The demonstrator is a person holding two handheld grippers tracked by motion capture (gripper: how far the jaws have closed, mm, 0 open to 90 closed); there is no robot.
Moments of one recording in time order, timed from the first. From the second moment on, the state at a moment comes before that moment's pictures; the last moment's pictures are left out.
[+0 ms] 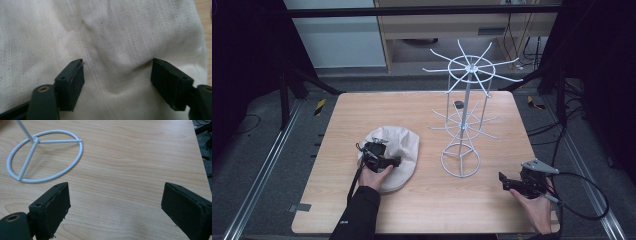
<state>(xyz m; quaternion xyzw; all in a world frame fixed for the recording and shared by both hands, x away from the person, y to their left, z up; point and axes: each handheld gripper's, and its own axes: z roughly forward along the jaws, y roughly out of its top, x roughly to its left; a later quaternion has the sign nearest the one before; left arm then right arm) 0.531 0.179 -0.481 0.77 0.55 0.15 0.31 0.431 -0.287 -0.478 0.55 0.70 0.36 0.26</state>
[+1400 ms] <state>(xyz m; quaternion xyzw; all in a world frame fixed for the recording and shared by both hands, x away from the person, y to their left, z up) 0.503 0.205 -0.422 0.75 0.51 0.19 0.39 0.431 -0.287 -0.477 0.55 0.70 0.37 0.26</state>
